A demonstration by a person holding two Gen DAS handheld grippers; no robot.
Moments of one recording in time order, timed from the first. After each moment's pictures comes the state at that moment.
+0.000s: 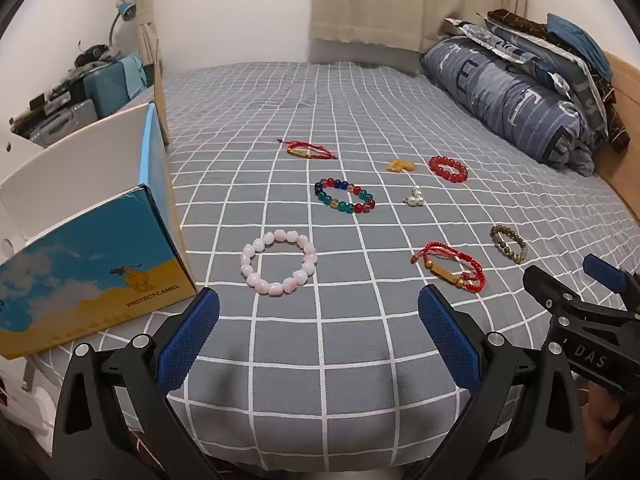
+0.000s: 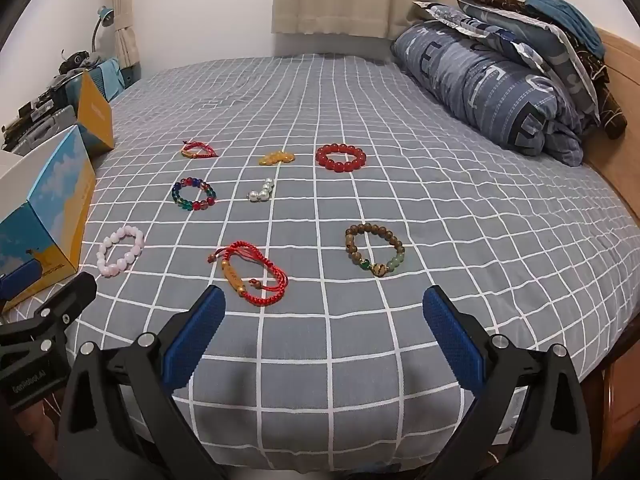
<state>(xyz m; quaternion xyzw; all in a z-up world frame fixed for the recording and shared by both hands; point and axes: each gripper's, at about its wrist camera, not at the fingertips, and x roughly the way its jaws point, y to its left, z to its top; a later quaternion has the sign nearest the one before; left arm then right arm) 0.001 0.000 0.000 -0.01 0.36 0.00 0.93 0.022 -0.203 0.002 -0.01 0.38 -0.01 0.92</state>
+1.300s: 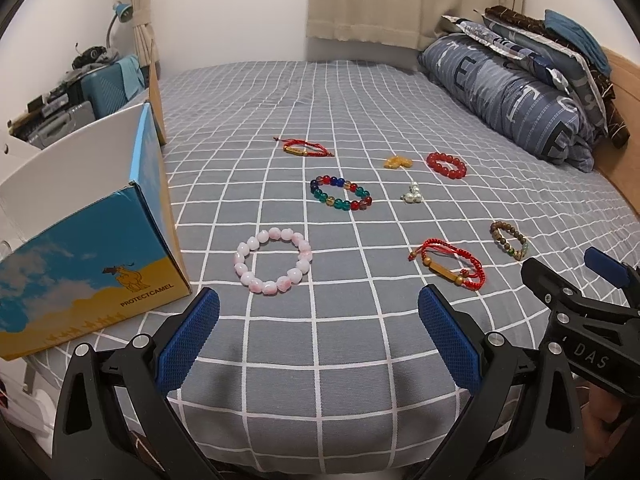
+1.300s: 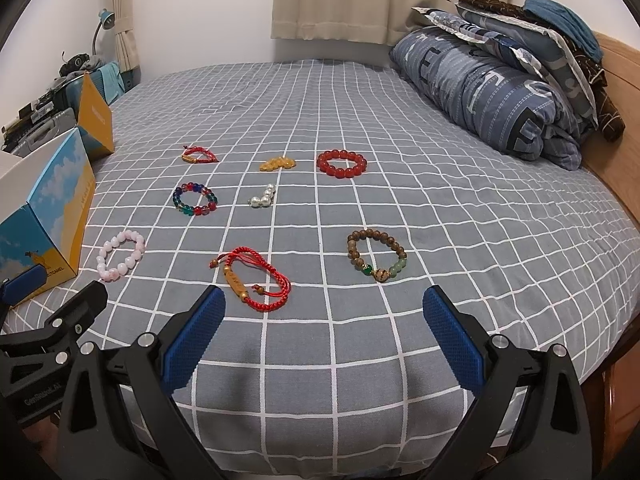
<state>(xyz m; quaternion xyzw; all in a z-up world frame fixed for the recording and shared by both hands) 0.003 -0.006 -0.006 0.00 0.36 0.00 0.93 0.022 -0.200 0.002 -0.01 0.37 -0.01 0.93</state>
